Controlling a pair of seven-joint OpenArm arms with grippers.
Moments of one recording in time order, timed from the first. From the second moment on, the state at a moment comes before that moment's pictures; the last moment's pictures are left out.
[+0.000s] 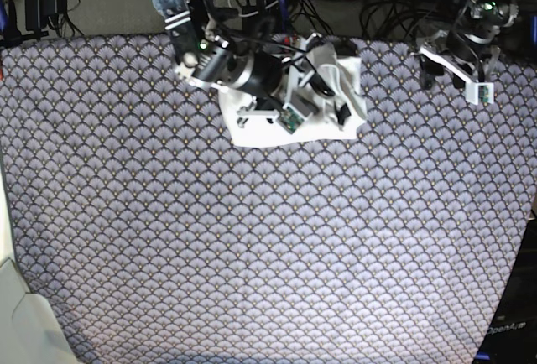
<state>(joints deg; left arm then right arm) 30.6 -12.6 -22.7 105.0 -23.4 -13.7 36.3 -11.8 -3.8 -18.9 99.4 7.3 35.4 -40.9</state>
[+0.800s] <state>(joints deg) 32.5 -12.4 -22.7 105.1 -23.4 -13.7 36.3 -3.2 -8.4 -18.9 83.4 7.3 35.2 -35.4</state>
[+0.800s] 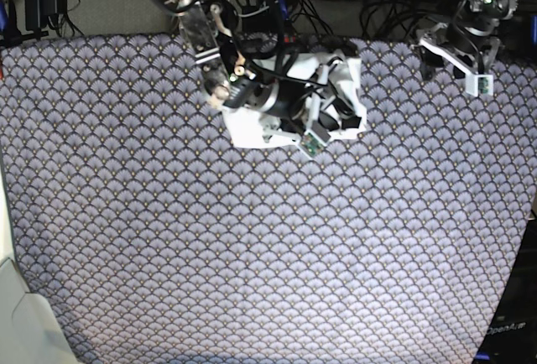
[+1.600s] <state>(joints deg) 32.2 -11.2 -22.7 105.1 -23.4 -13.7 36.3 -15.7 -7.1 -18.8 97.7 7.1 35.4 -35.3</state>
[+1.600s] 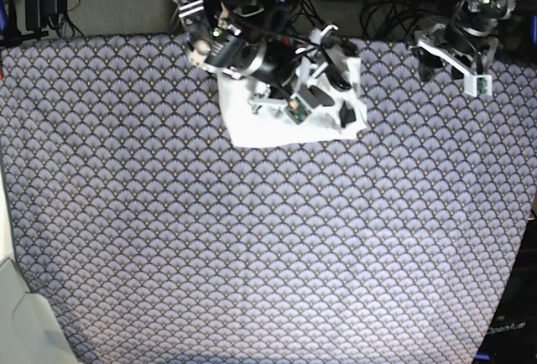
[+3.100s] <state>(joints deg) 36.2 -11.4 -22.7 114.2 -31.7 -13.7 36.2 -14.9 0.8 -10.9 100.0 7.1 35.0 -25.6</state>
